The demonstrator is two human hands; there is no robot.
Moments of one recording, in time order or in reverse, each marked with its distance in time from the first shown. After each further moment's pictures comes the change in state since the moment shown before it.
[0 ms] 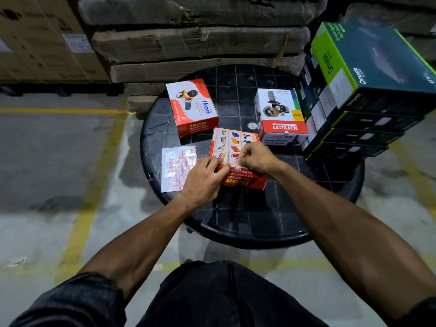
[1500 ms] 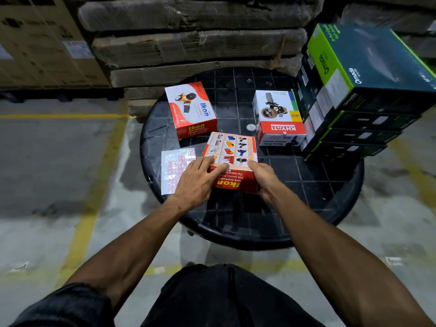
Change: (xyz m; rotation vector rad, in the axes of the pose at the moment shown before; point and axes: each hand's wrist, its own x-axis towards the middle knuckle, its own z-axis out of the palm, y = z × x) left_hand -0.007 -0.012 0.001 -0.006 -0.050 -0.045; right_hand -0.017 0.040 0.039 0.884 0.182 0.460
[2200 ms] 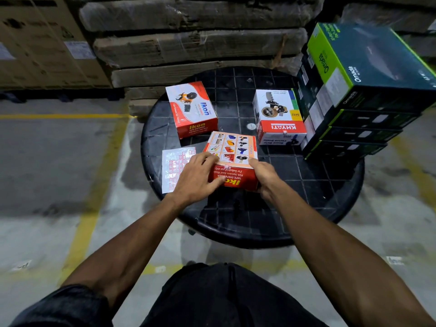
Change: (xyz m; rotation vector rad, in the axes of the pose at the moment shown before) left_hand 0.003 0.000 -0.008 -0.368 0.046 -0.196; right_hand -0.006 -0.004 0.000 0.010 -0.002 -0.015
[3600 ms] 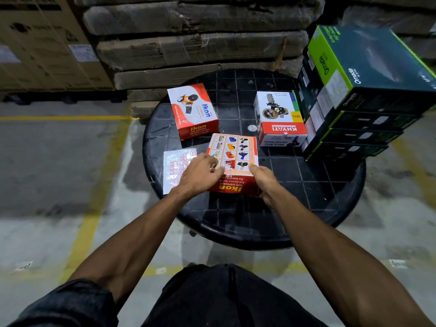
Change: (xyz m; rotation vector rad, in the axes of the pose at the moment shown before) left_hand 0.020 0.019 -0.016 -0.066 -0.162 -0.281; right_hand -0.012 0.004 -0.001 -0.065 0.006 0.026
